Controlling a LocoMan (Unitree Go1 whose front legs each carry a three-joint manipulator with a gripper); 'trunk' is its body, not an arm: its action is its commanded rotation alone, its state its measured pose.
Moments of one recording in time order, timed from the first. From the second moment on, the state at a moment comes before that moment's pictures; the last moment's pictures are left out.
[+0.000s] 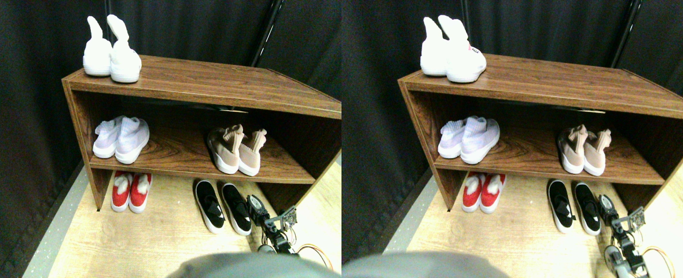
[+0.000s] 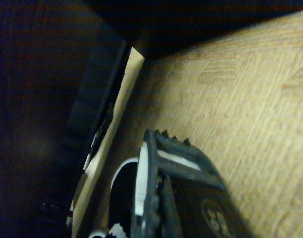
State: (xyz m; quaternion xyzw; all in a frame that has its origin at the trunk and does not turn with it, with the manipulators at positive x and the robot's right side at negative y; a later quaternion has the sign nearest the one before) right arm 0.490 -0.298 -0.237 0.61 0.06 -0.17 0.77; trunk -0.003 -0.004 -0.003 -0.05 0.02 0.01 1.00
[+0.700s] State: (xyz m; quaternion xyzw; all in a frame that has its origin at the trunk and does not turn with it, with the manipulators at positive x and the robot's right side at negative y) right arm 0.492 -0.270 -0.242 0.62 0.08 -0.16 0.76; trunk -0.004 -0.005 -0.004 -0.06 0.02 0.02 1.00
